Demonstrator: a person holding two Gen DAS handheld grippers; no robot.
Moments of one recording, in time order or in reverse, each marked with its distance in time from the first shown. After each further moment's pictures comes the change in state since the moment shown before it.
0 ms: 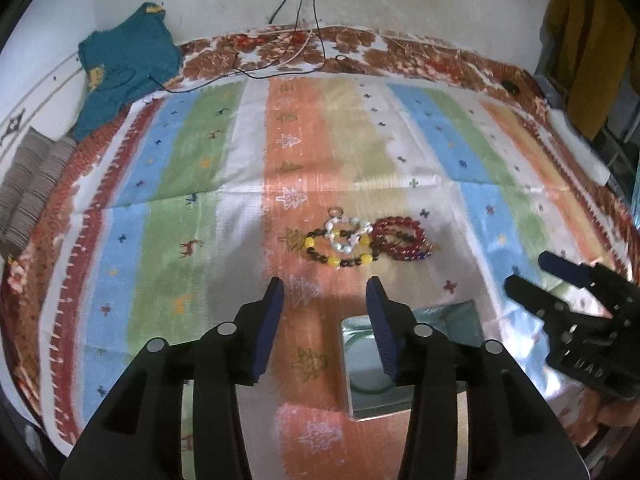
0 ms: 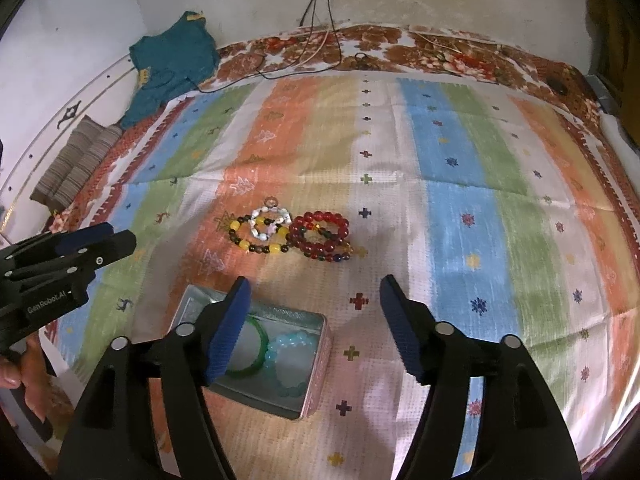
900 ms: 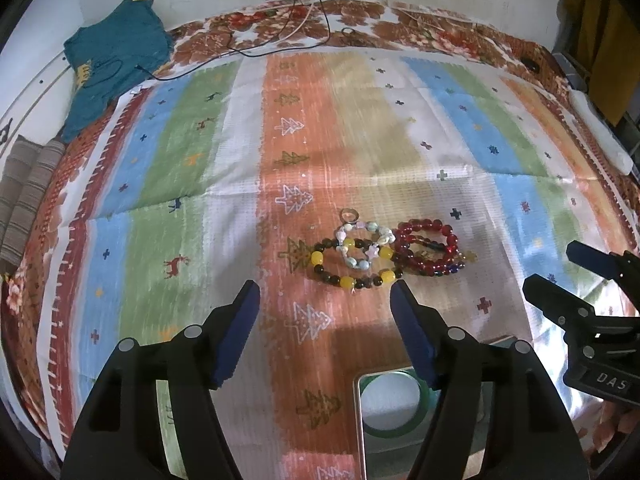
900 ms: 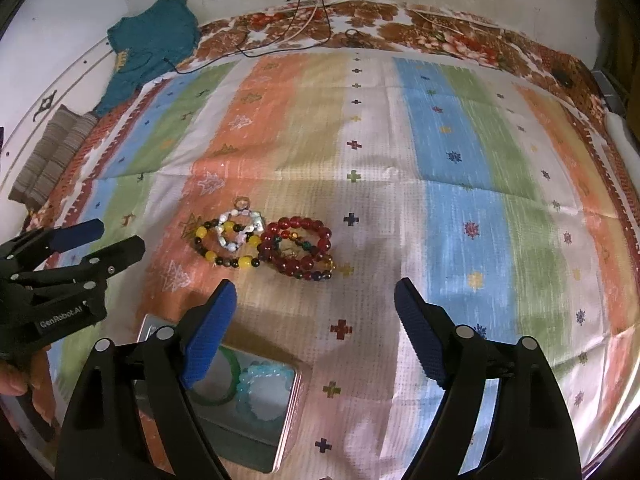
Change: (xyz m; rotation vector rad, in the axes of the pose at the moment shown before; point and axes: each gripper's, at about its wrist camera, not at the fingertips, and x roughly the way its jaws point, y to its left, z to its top) left arm 0.066 -0.003 0.030 0.044 0.088 0.068; right arm 0.050 -0.013 0.031 0.001 0.090 -0.049
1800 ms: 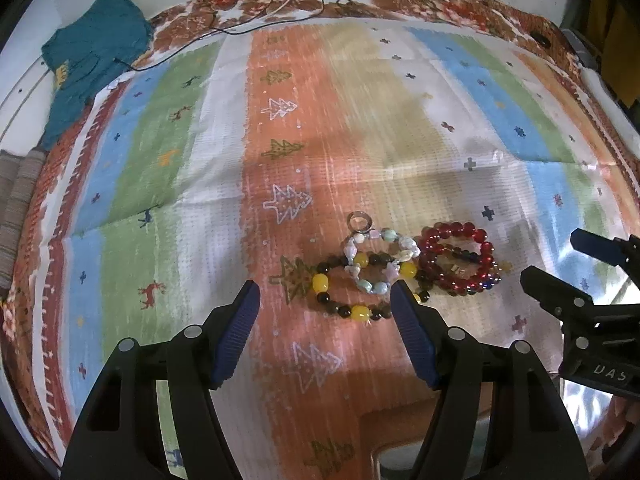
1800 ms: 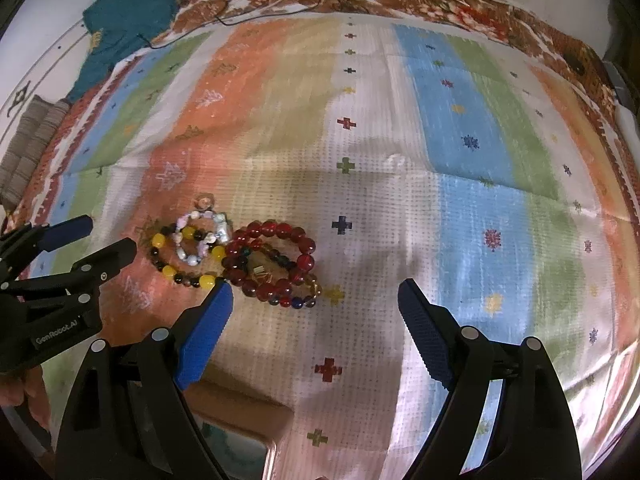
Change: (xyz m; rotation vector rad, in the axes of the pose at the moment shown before) left arm 0.061 0.000 0.024 0.051 0.081 0.015; right arm 0.063 -0.009 0.026 0.010 0.118 -0.040
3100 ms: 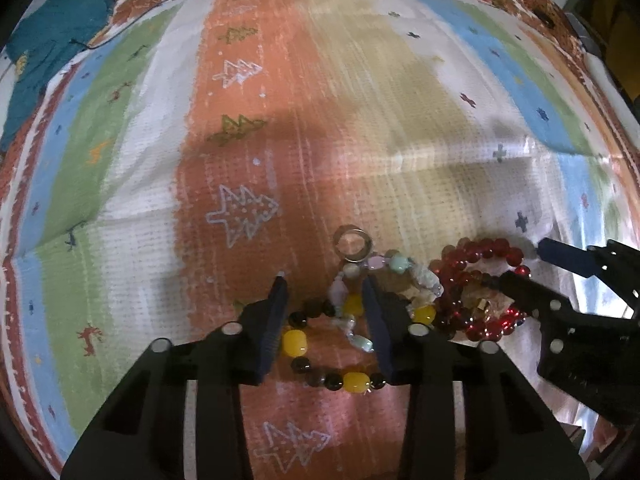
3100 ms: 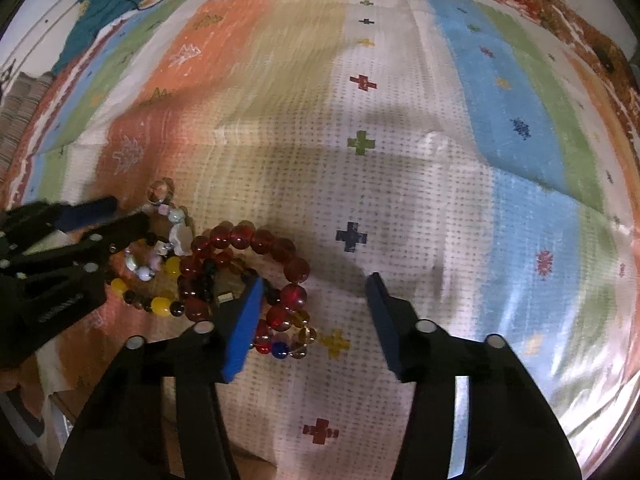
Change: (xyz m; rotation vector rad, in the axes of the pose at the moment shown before) left arm 0.073 -0.005 0.026 0.012 0.106 -0.094; right arm 0.067 0.001 0.019 -0.044 0.120 0.013
